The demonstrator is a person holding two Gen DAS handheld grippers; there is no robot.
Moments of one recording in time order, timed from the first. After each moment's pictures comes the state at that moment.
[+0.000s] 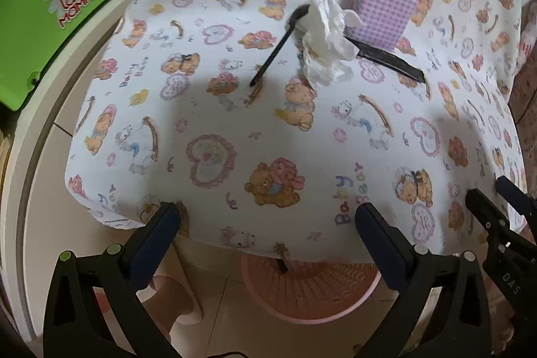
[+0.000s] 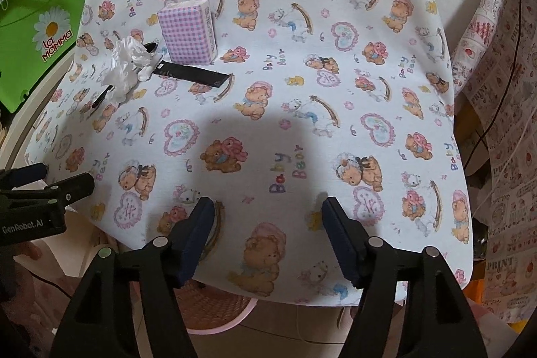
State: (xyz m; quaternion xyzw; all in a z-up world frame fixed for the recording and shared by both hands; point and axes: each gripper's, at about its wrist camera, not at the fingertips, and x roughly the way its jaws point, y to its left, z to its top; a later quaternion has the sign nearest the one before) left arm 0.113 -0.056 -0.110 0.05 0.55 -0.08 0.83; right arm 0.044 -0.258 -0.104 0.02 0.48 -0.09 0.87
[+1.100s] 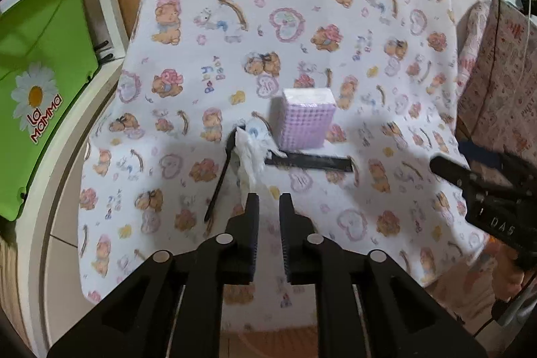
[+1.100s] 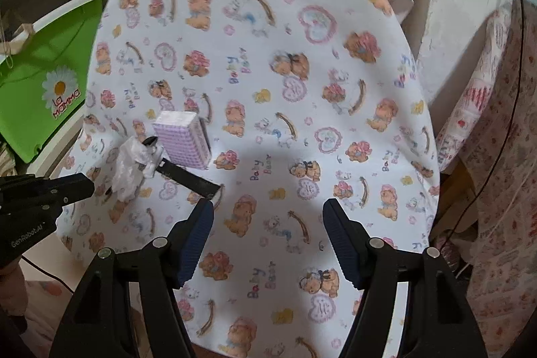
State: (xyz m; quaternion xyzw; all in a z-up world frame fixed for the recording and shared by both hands) left arm 0.140 -0.093 -0.041 0.07 0.43 -0.19 0.88; right arm 0.083 -0.291 -0.034 0.02 0.40 -0.07 0.91
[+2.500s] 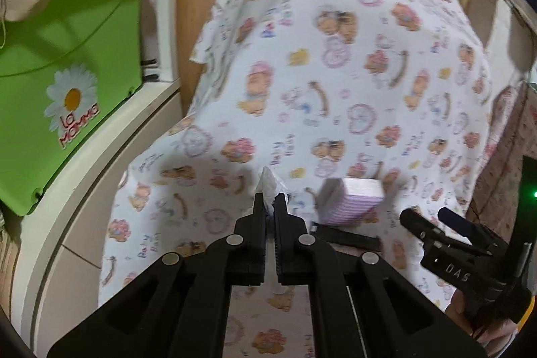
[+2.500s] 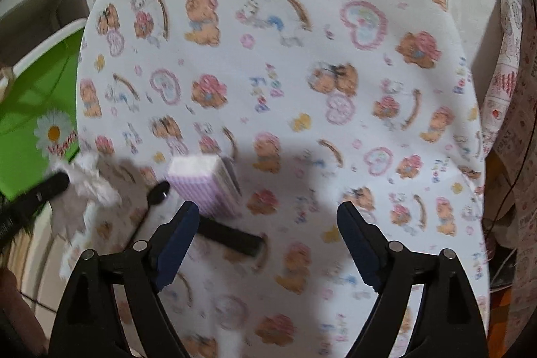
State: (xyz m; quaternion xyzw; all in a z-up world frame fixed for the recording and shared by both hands) left arm 0.180 -0.039 -0.002 -0.01 0.38 -0.13 0.92; right arm 0.144 -0.270 -0.042 0.10 0.37 -0.08 0.92
